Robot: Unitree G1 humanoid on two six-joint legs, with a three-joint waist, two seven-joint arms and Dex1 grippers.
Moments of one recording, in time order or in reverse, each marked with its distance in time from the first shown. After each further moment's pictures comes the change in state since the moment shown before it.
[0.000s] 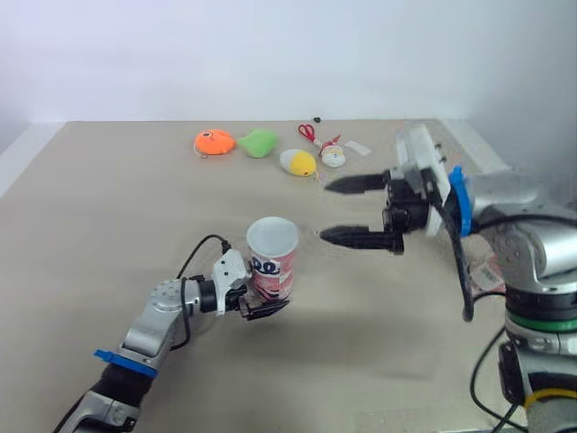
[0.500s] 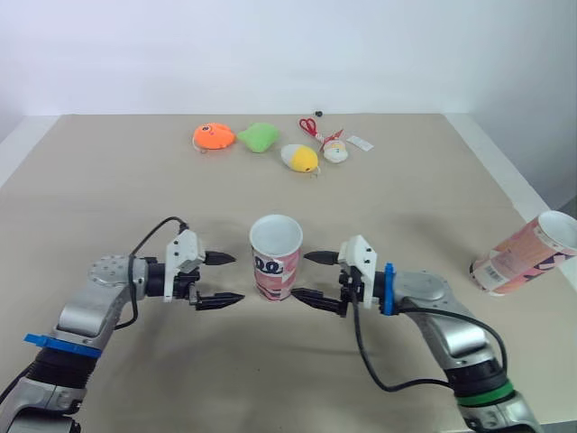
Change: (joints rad) left arm -0.051 0.177 0.073 -0.104 -0.139 0.203 -0.175; right arm 0.332 0.295 0.253 0.194 -0.273 -0.512 -0.232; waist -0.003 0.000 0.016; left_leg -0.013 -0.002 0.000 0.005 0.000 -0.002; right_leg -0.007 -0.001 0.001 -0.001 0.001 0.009
